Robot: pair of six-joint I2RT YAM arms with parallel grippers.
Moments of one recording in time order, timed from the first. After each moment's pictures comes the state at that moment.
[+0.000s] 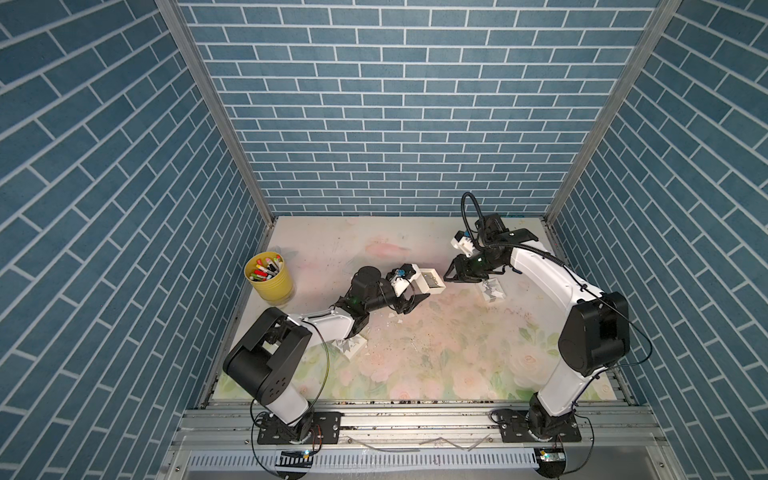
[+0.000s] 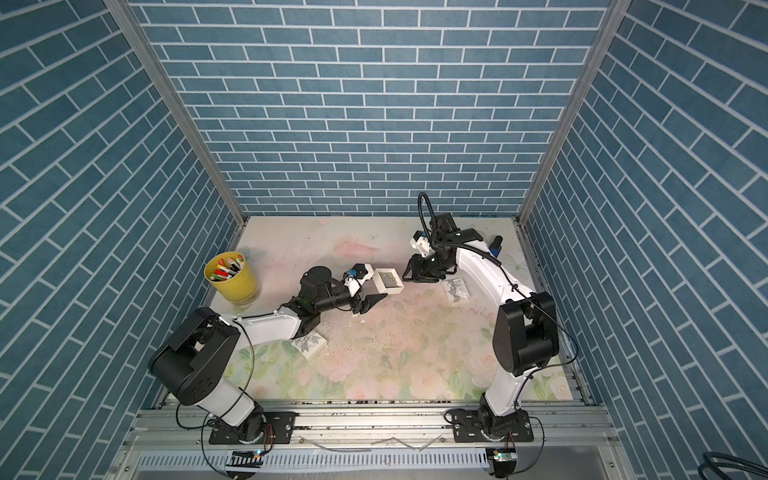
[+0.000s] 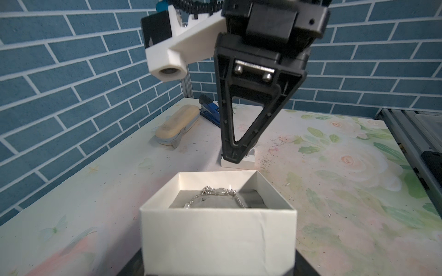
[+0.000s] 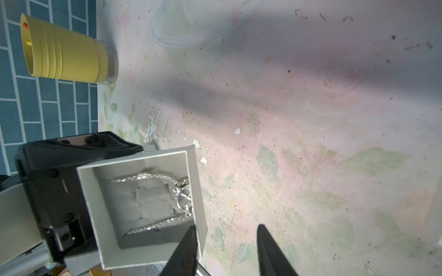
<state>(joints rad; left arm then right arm) -0.59 1.60 0.72 0.65 0.51 0.20 0.39 1.76 1.51 -0.97 -0.57 0.18</state>
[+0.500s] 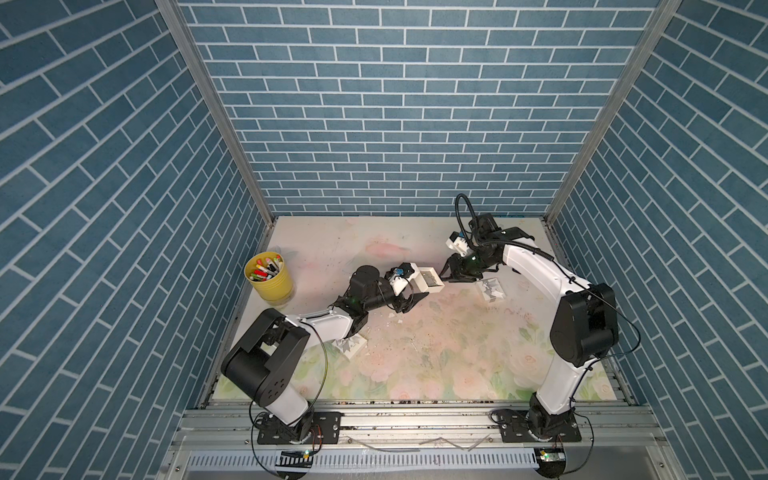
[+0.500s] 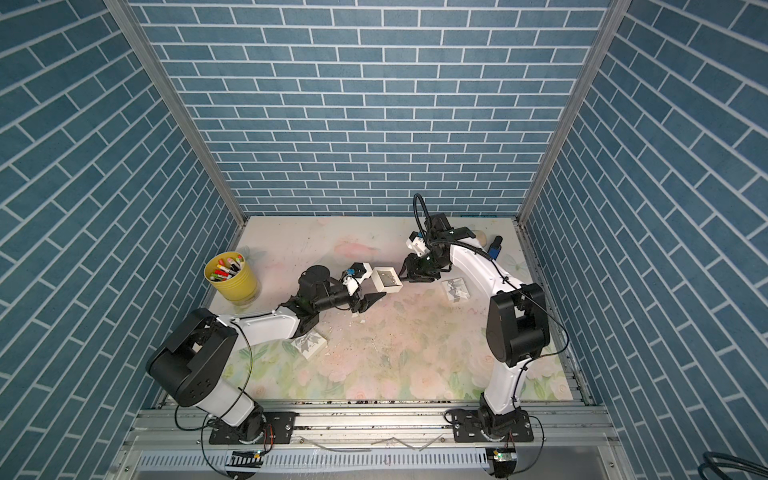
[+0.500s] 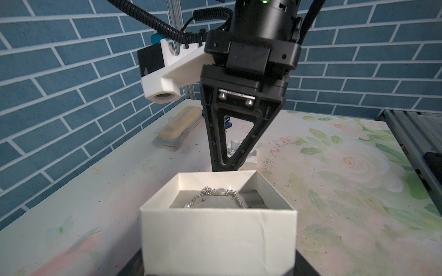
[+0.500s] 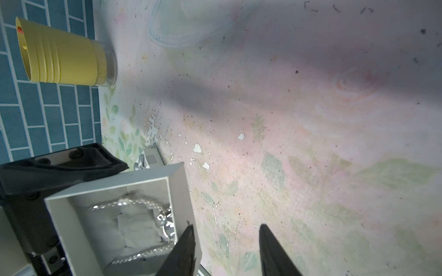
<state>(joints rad) -0.59 1.60 0.72 0.65 0.51 0.20 0.41 1.82 1.56 -0.96 -0.58 0.21</state>
